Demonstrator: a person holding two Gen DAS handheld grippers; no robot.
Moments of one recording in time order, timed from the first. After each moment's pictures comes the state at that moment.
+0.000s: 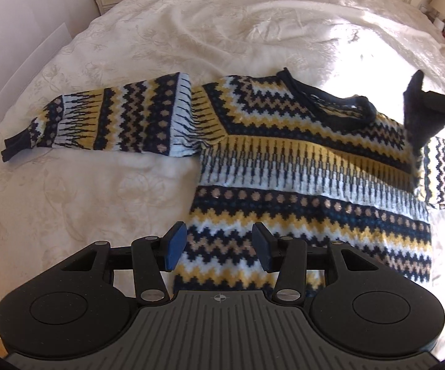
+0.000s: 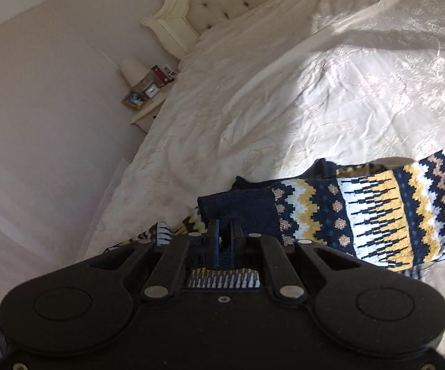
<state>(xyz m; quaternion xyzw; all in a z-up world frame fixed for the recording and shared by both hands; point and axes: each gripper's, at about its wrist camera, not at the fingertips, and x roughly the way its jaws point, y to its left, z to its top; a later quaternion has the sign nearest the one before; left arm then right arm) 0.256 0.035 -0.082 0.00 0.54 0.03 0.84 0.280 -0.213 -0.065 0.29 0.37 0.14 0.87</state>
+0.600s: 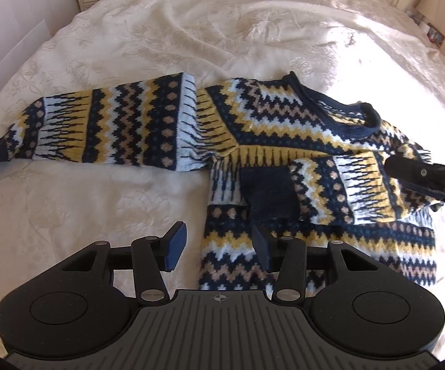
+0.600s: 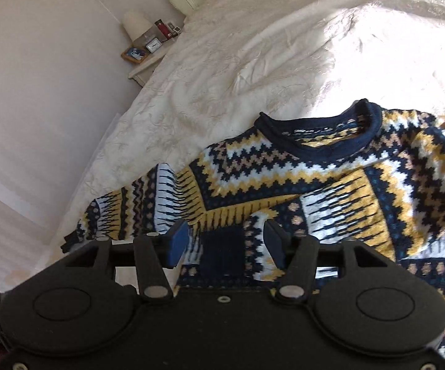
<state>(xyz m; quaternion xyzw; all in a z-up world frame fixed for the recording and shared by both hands) 0.288 0.073 -0.110 -0.02 0.54 -0.03 0.84 0.268 -0.149 -0.103 0.20 0.42 0.11 0.88</state>
